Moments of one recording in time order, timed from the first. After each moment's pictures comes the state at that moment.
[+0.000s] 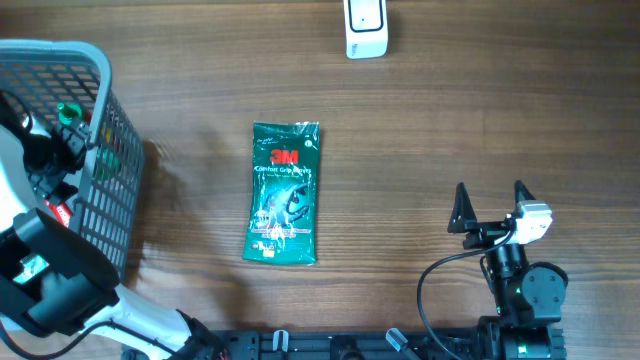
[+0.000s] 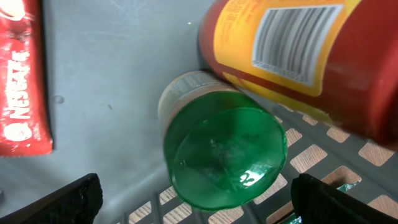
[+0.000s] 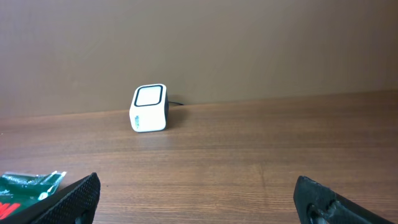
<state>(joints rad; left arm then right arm) 0.64 1.87 1.59 -1.18 0.21 -0.30 -0.01 0.02 0.01 0.00 -0.08 0.11</state>
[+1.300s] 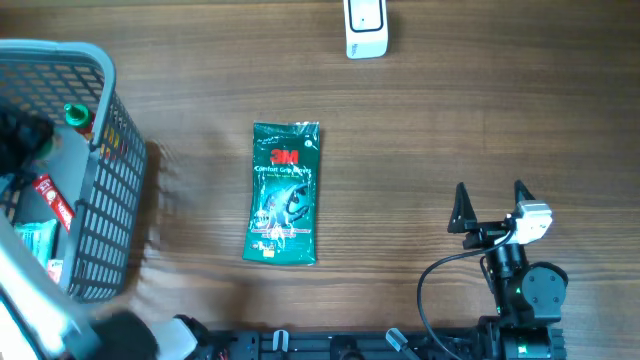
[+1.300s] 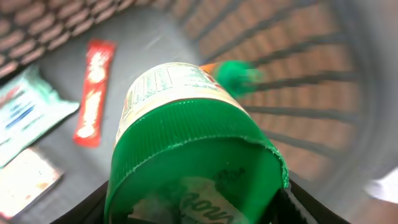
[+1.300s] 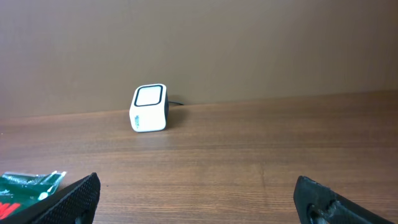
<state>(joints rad) 0.68 1.50 1.75 -1.28 0.24 -0.29 -0.01 0.02 0.01 0.00 -0.08 0.11</state>
